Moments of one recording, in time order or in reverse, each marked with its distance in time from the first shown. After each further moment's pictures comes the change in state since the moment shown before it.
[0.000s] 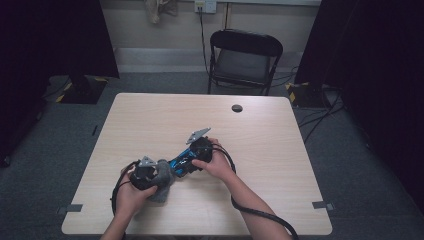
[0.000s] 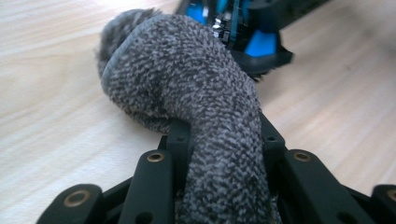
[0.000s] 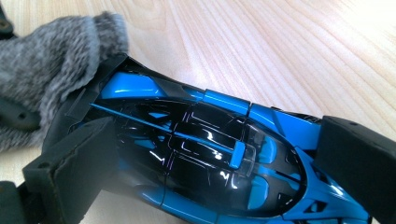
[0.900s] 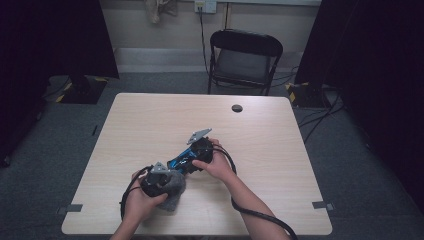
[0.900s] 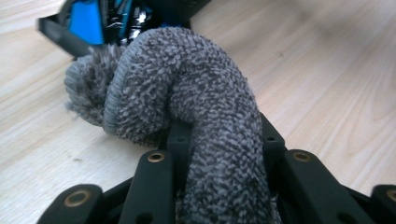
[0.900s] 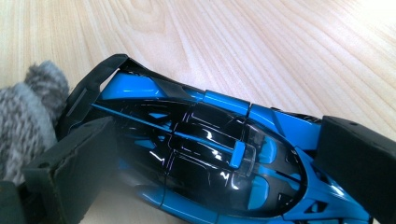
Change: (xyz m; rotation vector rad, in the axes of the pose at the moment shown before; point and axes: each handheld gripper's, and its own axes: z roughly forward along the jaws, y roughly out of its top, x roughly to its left) left arm -0.033 0.004 0.010 0.031 -0.098 0.072; right arm 0.000 -0.003 0.000 -0.023 -0.007 0.004
